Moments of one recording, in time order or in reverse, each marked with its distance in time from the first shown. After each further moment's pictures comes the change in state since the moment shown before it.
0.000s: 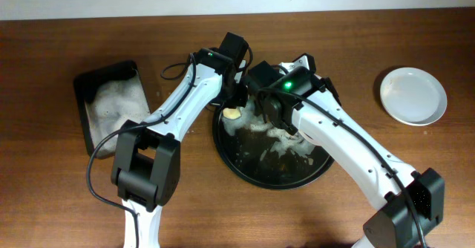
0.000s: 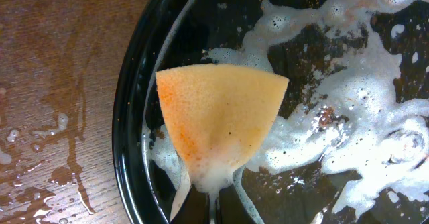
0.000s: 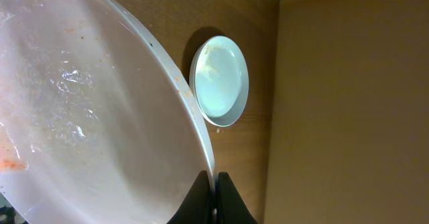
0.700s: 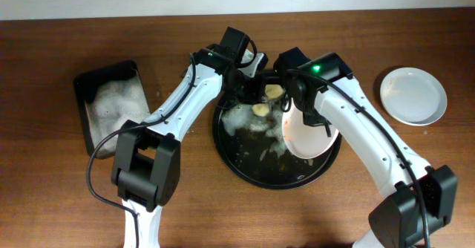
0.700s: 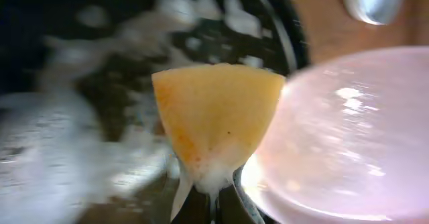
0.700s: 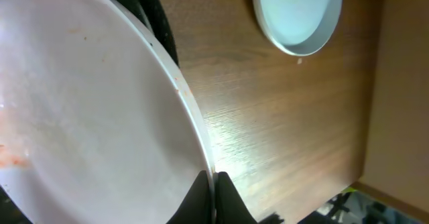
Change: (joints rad) left arm 0.000 0.000 0.000 0.154 0.487 0.004; right arm -0.168 0.000 0.000 -0.048 -0.385 0.193
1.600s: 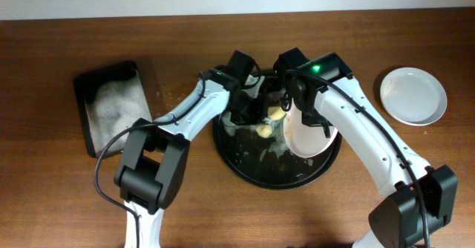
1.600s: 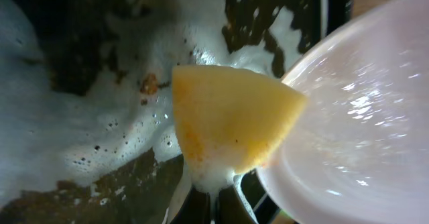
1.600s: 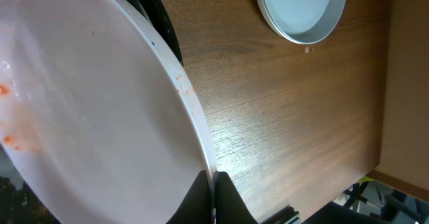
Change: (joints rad) left arm -0.041 -0.007 -0.201 0.119 0.035 -0.141; right arm 0.000 0.000 0.000 -0.008 -0.018 0.068
